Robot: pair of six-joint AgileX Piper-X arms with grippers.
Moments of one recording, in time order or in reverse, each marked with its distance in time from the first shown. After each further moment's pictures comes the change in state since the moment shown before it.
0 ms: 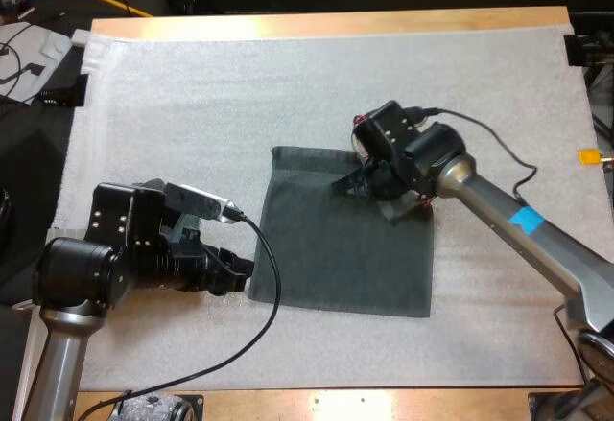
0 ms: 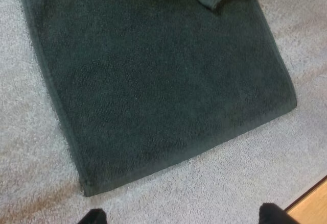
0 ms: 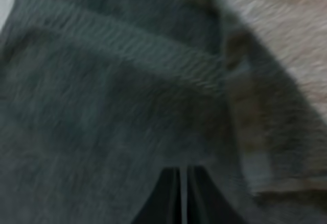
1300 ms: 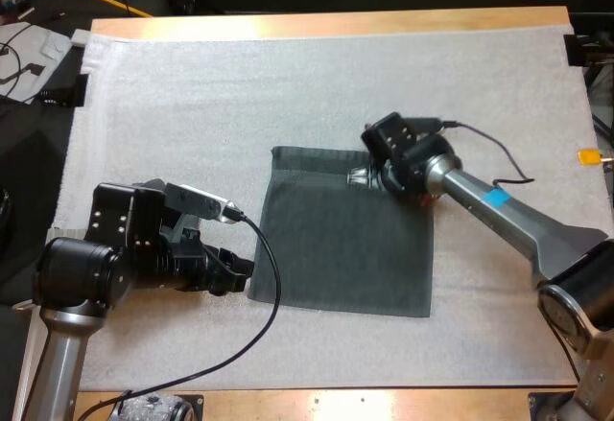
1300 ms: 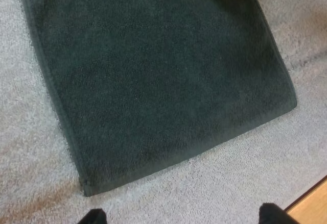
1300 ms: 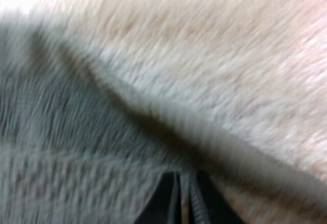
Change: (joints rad) left arm 0.000 0.000 0.000 0.000 0.000 0.000; right arm -0.061 0.194 0.090 -0.223 0.180 0.107
